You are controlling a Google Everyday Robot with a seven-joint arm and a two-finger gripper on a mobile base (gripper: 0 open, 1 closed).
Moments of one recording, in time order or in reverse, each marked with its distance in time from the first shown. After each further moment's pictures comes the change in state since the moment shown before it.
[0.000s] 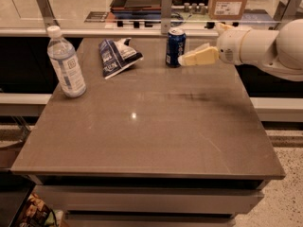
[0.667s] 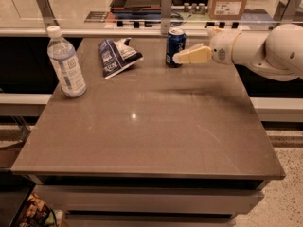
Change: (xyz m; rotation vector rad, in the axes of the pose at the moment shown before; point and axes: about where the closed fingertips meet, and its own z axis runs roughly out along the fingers) arm 0.008 -0.005 0.029 -0.056 -0.053 0.081
